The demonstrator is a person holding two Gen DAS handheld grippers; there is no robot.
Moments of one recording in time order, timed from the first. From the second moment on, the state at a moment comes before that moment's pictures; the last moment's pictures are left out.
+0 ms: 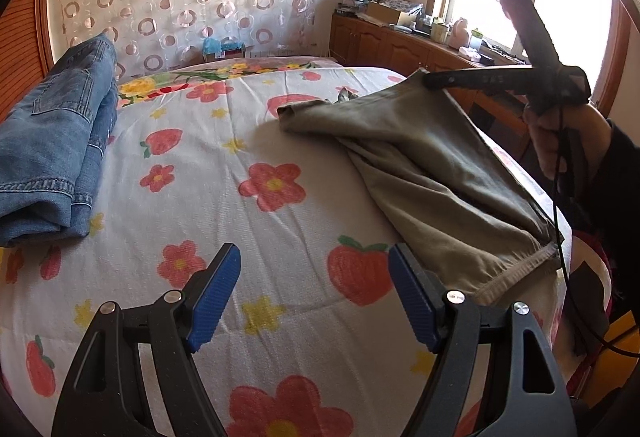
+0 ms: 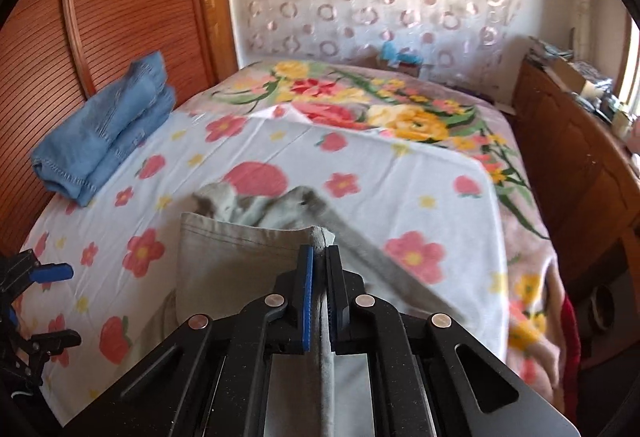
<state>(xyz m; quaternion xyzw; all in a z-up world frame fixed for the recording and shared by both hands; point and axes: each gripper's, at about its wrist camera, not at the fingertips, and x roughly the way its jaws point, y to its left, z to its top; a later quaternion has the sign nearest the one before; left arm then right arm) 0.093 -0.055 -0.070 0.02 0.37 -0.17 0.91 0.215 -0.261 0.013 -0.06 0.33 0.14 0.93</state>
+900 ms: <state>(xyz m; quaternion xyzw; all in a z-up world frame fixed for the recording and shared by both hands) 0.090 -0.065 -0.075 0.02 0.38 -0.19 0.90 0.215 -0.309 -0.023 -0.01 0.36 0.00 0.93</state>
